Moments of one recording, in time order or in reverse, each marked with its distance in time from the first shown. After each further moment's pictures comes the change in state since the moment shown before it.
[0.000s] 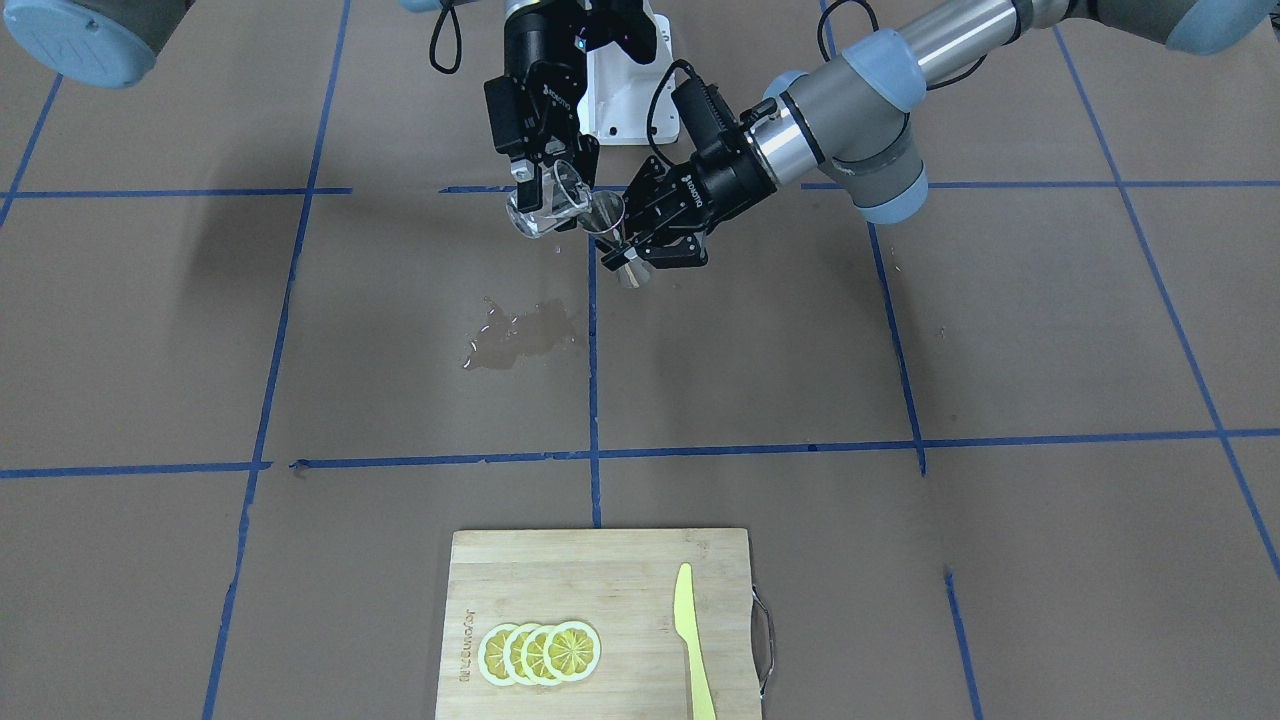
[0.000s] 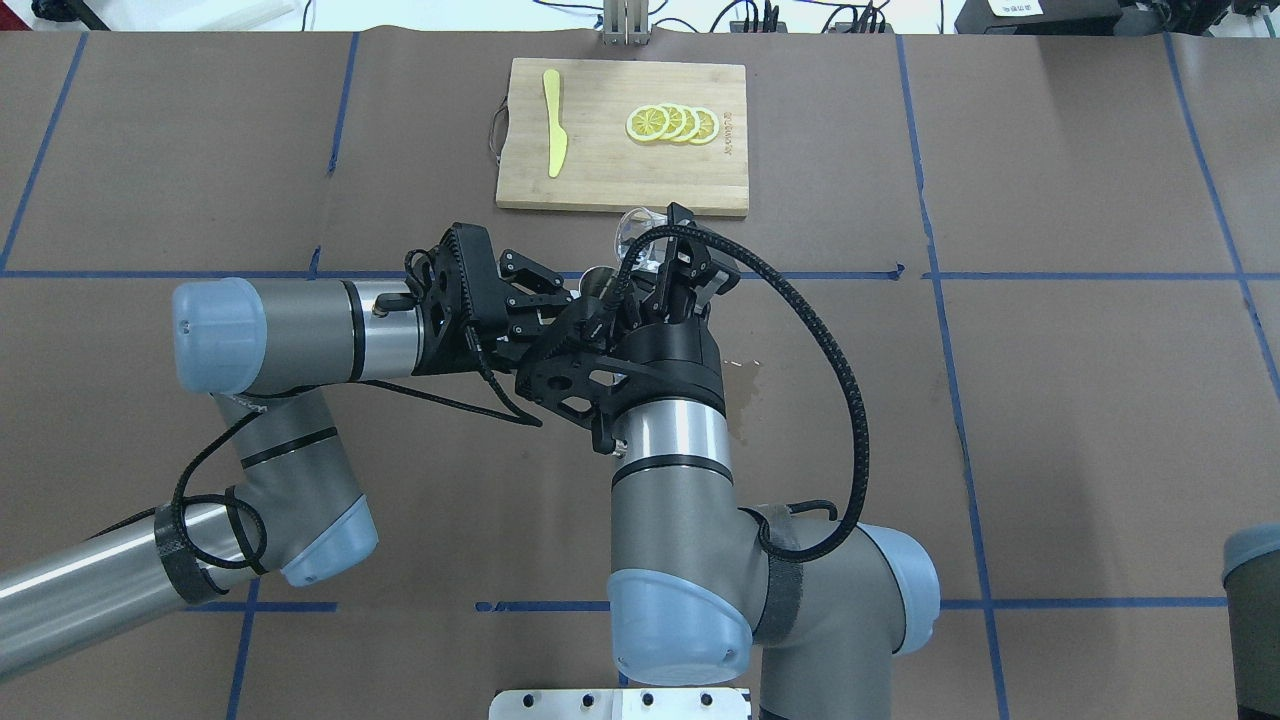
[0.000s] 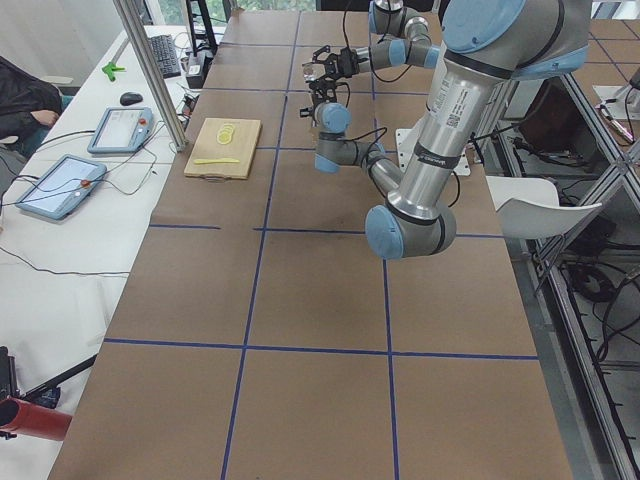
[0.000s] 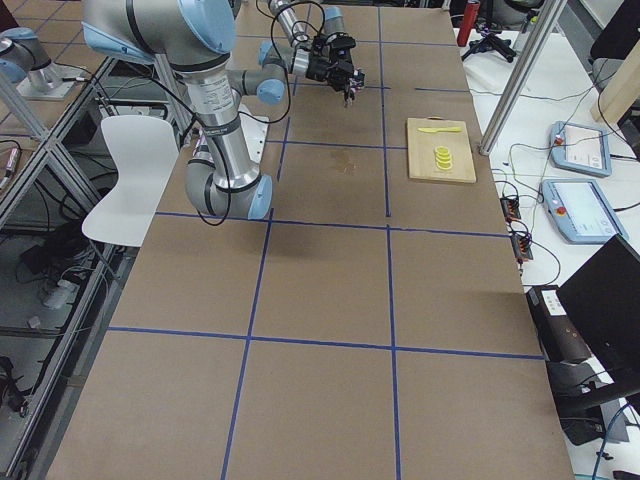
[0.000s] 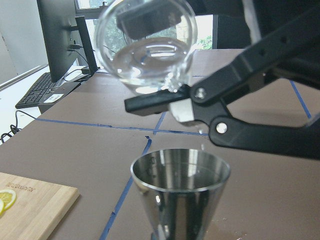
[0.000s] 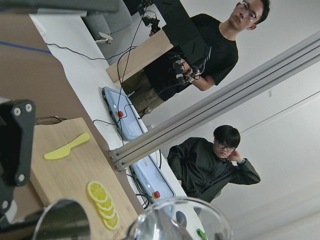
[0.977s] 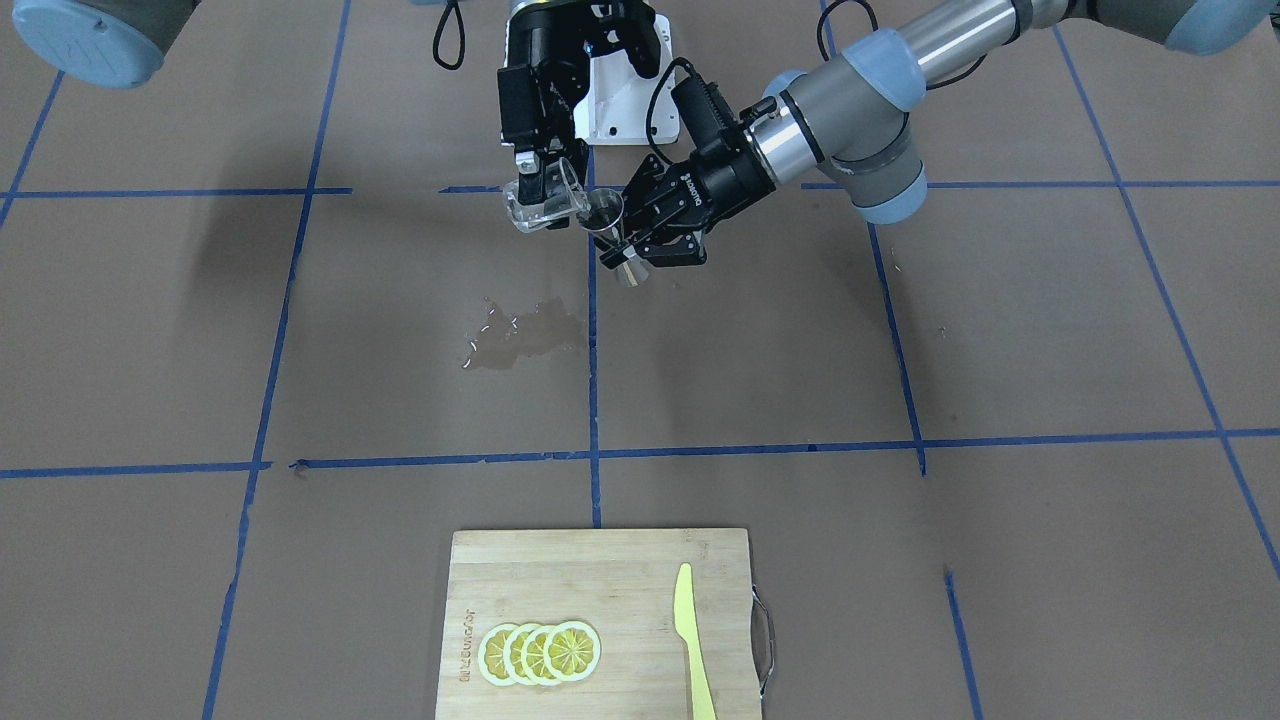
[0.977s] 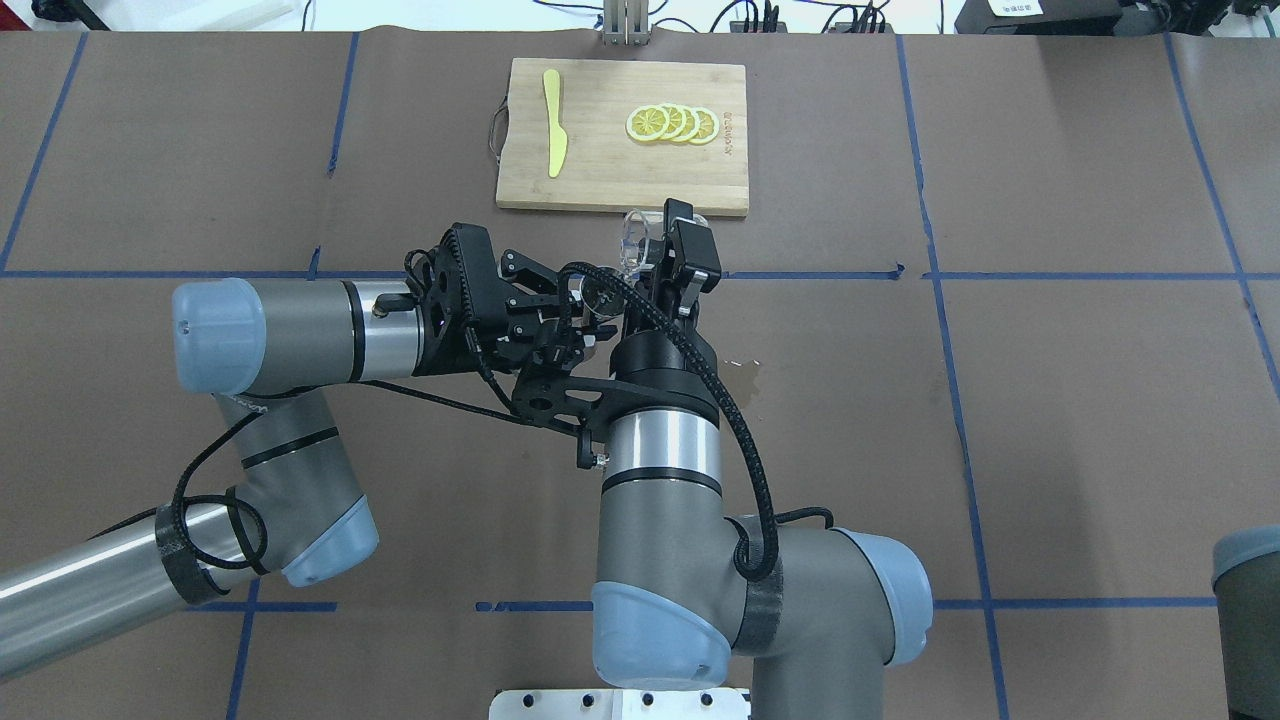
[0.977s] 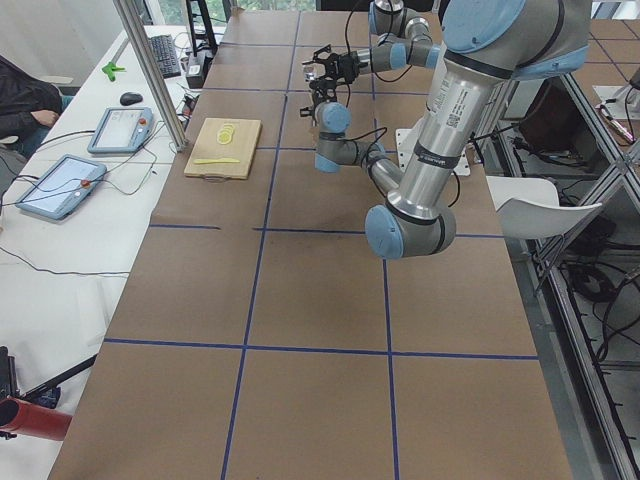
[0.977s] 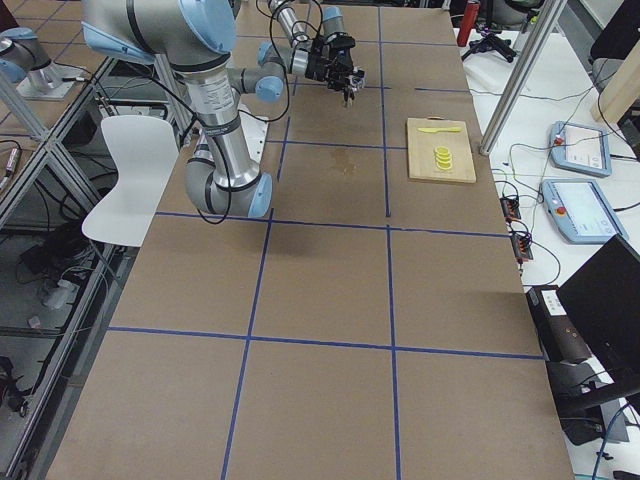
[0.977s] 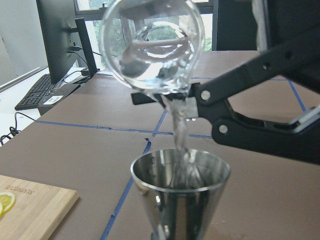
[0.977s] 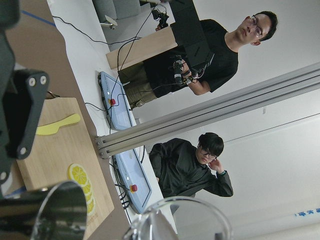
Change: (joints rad) left arm 0.001 -0.001 0.000 -0.006 0.000 -0.001; right arm -0.005 0.010 -0.003 -0.072 -0.047 -0.103
